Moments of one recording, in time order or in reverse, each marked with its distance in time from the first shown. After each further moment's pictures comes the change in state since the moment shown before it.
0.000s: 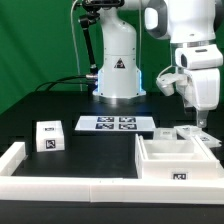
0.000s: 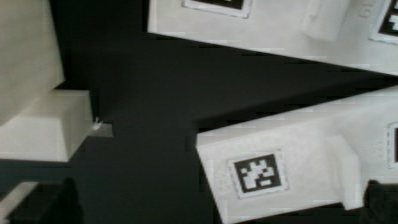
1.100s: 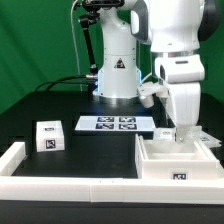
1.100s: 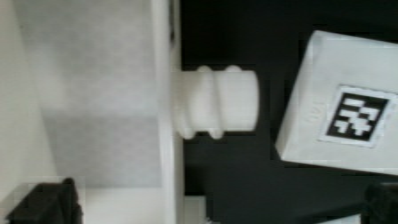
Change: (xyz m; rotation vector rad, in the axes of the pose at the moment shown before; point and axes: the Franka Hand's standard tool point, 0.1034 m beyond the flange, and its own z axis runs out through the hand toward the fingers) arm -0.054 0.052 0.000 0.026 -0.031 0.014
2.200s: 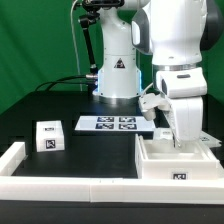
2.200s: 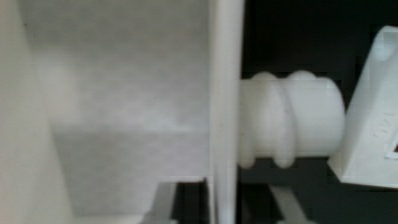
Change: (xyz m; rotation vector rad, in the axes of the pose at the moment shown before) arm 0.000 0.019 0.028 0.017 0.016 0.012
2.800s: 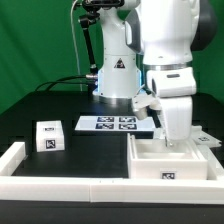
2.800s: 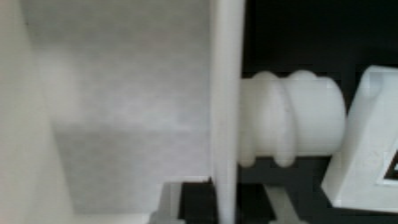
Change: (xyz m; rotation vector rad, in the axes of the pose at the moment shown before) arm -0.010 -0.001 -0.001 -0.007 -0.001 0.004
